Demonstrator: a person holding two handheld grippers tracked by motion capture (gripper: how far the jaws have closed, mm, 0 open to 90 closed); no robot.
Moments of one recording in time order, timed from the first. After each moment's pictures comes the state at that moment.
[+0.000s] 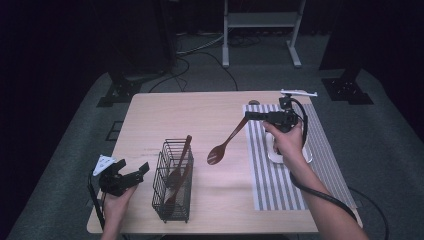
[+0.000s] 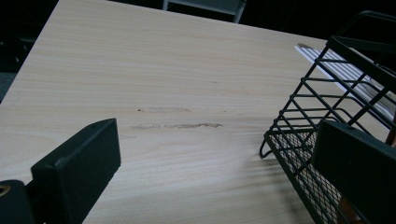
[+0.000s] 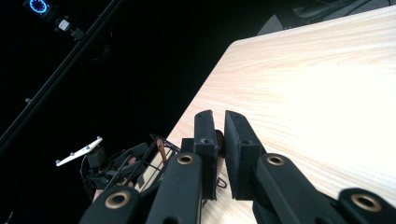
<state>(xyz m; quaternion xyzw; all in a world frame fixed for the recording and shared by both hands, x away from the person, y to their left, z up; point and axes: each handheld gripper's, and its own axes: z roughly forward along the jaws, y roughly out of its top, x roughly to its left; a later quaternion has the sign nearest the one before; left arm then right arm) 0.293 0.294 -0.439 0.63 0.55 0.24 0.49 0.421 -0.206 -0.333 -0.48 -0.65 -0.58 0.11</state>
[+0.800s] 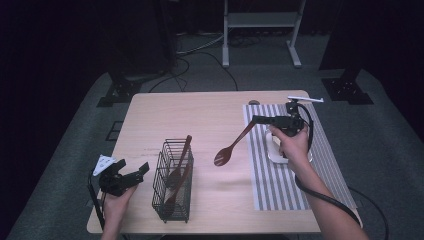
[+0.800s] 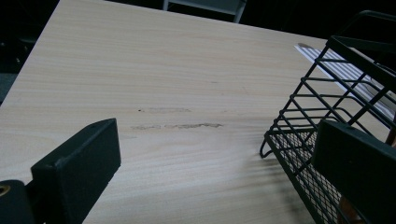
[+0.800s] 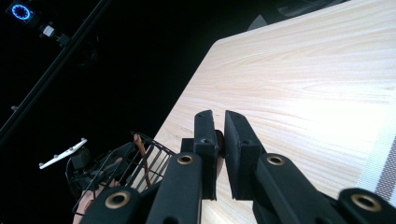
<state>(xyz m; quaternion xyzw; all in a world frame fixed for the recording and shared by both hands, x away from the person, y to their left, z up) 0.293 0.294 -0.439 0.63 0.55 0.24 0.49 0.420 -0.227 -0.352 -0.50 -0.64 -0.57 0.11</state>
